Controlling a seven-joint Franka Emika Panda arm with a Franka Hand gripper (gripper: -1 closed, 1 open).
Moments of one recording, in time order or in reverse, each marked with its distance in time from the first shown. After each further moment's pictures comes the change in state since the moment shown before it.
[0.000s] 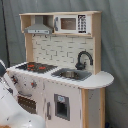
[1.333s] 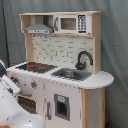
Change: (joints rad) arm 0.000 -0.002 0.000 -0.001 0.000 -0.002 -0.445
